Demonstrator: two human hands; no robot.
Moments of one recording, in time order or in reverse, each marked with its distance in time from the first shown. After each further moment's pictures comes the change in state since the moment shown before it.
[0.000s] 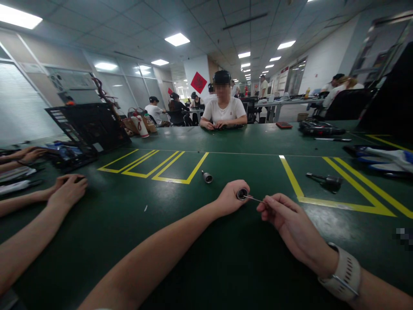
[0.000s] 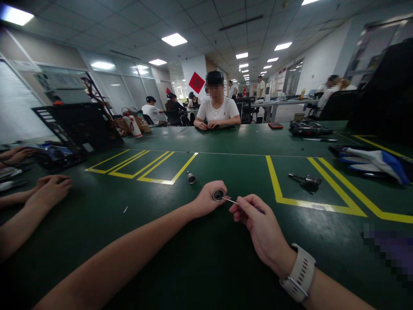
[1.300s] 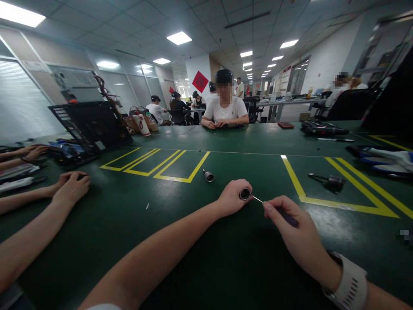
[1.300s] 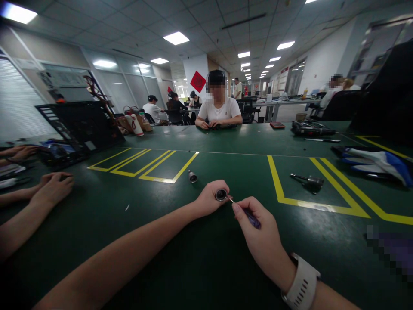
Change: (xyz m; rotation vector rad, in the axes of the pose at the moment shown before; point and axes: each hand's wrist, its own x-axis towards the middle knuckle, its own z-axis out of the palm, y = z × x) left_hand -0.001 0.001 0.000 0.122 -0.042 -0.026; right_hand -0.009 0.002 0.001 -0.818 0.089 -0.392
